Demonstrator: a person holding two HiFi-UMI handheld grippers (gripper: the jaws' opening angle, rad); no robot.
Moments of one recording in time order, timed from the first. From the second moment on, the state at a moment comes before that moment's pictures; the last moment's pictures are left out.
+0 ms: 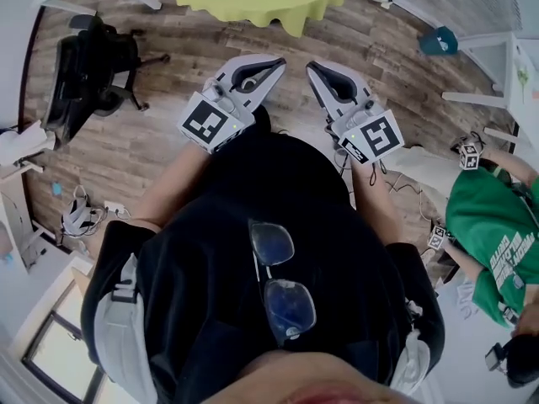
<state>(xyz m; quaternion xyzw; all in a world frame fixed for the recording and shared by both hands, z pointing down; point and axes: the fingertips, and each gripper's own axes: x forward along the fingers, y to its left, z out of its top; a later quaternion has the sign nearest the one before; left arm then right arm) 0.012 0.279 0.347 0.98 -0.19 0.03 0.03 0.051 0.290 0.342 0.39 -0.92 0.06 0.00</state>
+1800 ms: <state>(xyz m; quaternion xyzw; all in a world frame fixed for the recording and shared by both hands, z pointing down) -0.020 0.009 0.353 0.99 -0.14 0.00 0.04 0.014 0.021 0.356 0.43 -0.90 0.07 0.02</state>
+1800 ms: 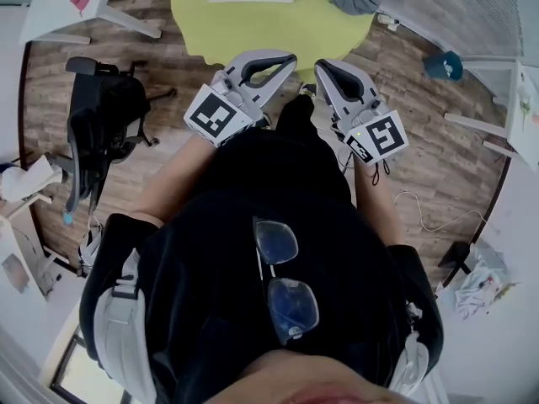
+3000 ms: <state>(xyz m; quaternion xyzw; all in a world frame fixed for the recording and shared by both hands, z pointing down) 0.113 -0.149 0.369 0.98 -0.21 0.02 0.05 0.172 -0.157 0.392 0.45 -0.88 0.13 0.06</state>
